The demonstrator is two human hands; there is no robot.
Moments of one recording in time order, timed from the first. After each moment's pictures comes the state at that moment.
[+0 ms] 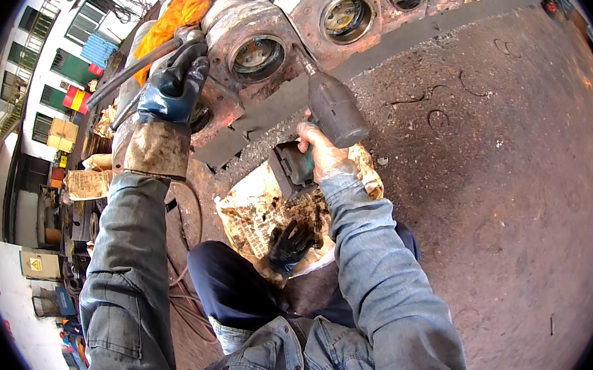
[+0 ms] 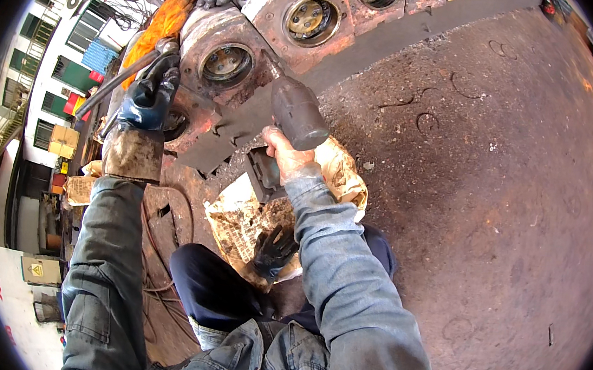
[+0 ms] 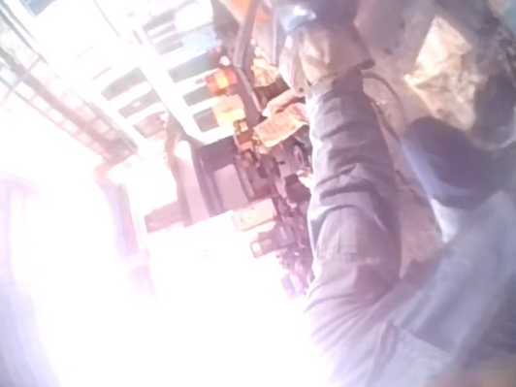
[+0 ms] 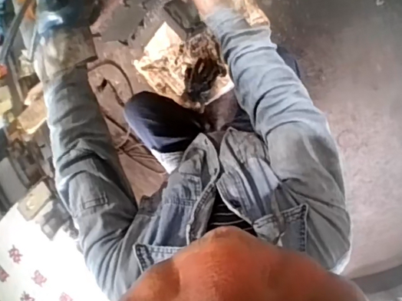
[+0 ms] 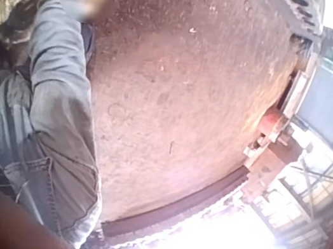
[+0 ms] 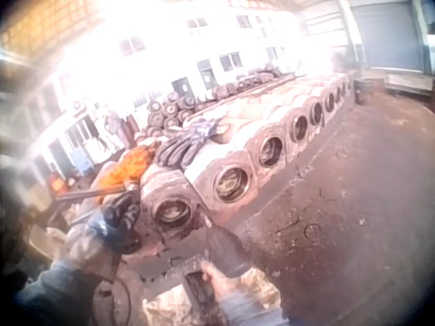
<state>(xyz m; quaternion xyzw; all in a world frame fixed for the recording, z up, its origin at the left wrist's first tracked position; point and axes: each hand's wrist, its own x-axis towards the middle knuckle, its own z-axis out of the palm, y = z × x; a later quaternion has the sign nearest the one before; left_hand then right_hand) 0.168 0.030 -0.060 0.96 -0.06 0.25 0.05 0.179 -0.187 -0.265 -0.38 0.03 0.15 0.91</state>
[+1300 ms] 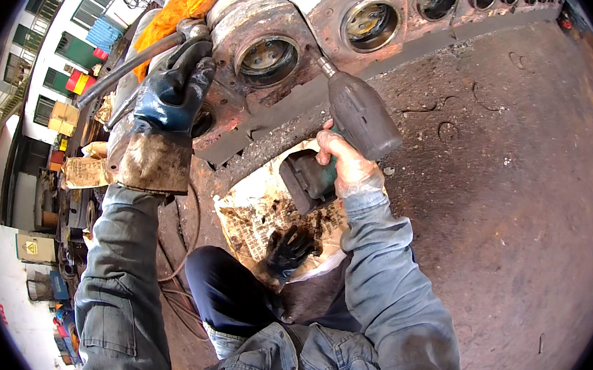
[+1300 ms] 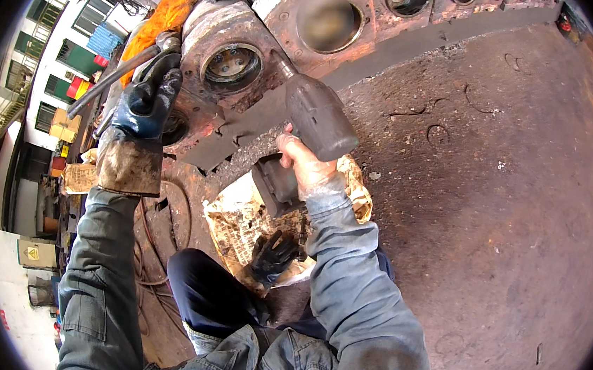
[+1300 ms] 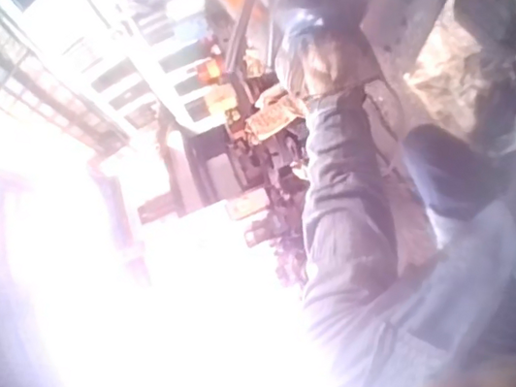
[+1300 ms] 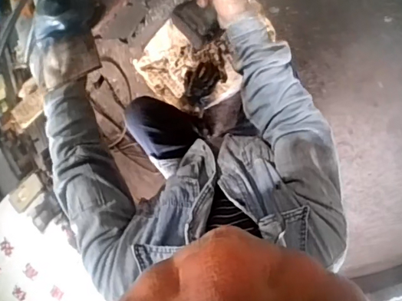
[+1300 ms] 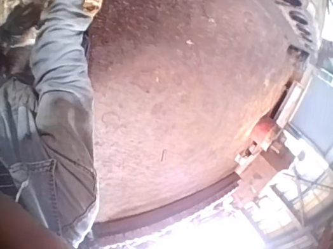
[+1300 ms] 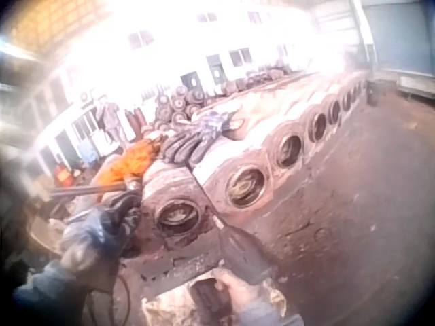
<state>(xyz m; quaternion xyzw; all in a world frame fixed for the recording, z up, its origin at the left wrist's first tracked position) 0.165 0.014 -0.059 0.97 -0.06 0.25 0.04 0.197 -0.215 -0.251 -0.35 -0.01 0.19 0.92</state>
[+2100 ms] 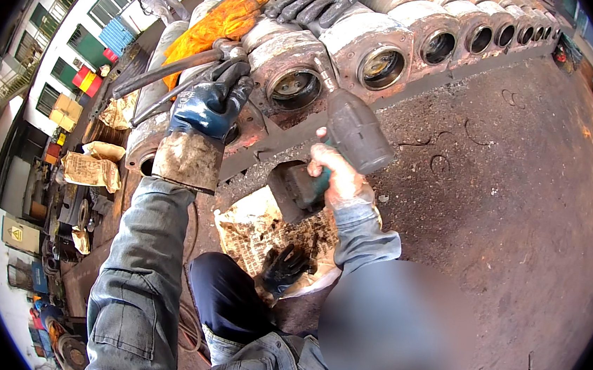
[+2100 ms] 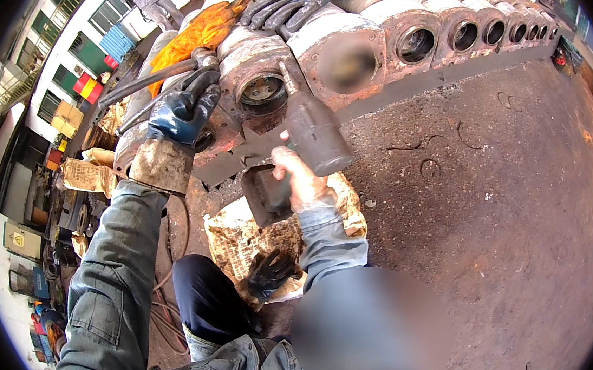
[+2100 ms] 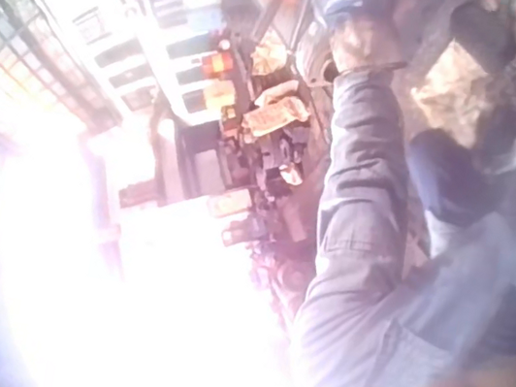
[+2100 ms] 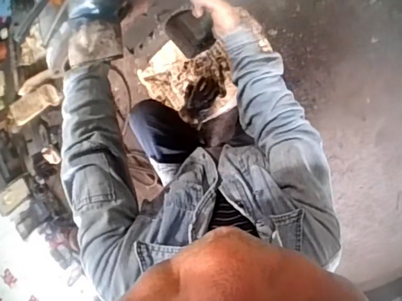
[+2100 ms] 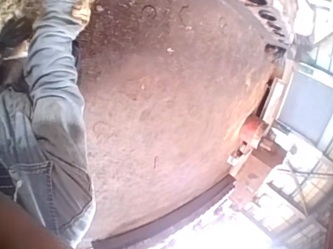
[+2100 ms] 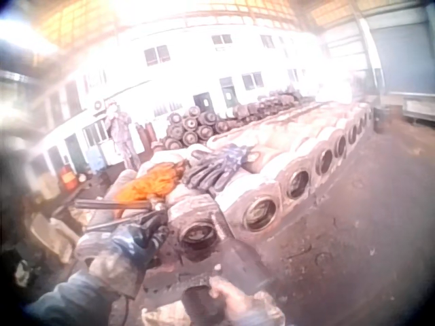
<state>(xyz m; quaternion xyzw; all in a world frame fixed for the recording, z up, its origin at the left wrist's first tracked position) 0.146 0.009 -0.042 0.96 -0.06 0.27 0.00 0.183 -0.195 -0.208 -0.30 -0.10 0.21 0.92</state>
